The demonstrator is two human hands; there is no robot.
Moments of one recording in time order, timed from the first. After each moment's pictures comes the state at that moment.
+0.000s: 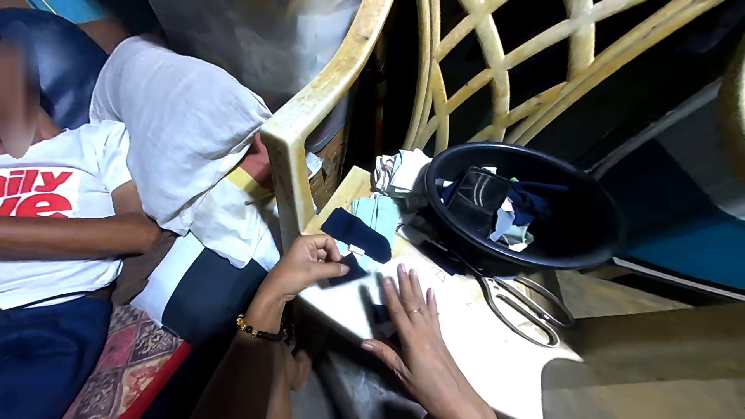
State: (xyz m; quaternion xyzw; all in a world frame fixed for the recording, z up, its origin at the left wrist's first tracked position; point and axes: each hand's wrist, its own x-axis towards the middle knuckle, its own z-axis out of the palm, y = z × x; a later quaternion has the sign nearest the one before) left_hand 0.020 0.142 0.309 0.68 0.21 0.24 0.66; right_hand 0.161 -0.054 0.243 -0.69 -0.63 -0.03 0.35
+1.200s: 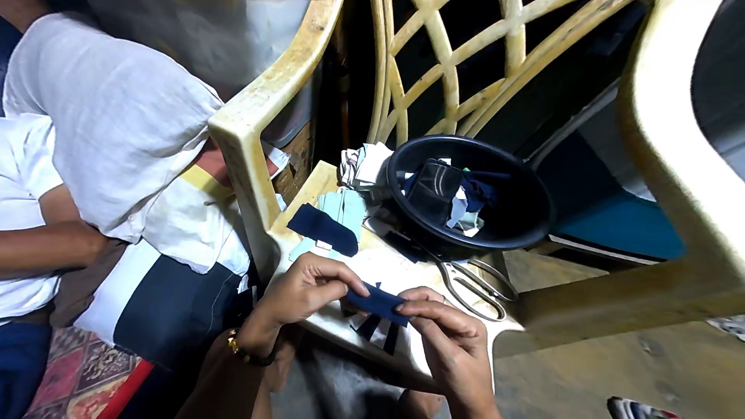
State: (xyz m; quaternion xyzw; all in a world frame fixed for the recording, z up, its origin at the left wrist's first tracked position) left_hand 0.045 0.109 0.299 0.69 -0.08 0.24 0.68; right_hand 0.186 -0.077 0.272 -0.46 -0.50 0.15 0.72
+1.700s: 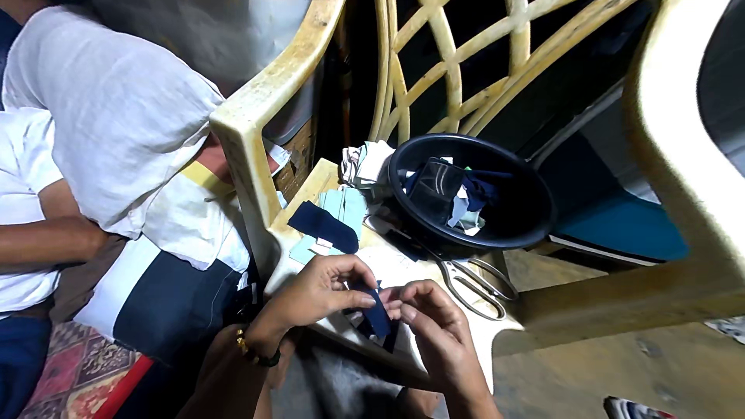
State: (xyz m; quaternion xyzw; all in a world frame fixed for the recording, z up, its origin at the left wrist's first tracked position) left_hand 0.055 0.099 0.300 0.72 -0.06 0.21 0.66; right_hand 0.185 -0.074 0.272 -0.45 -0.45 0.27 0.72
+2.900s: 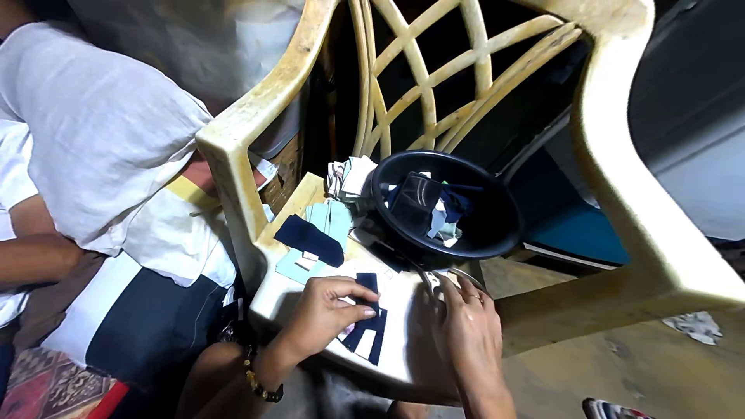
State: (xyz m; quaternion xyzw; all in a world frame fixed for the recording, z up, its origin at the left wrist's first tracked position) left_hand 0.070 0.064 0.291 0.72 0.06 0.30 0.62; right_hand 0.229 -0.096 0.282 -0.89 -0.37 -0.11 0.24
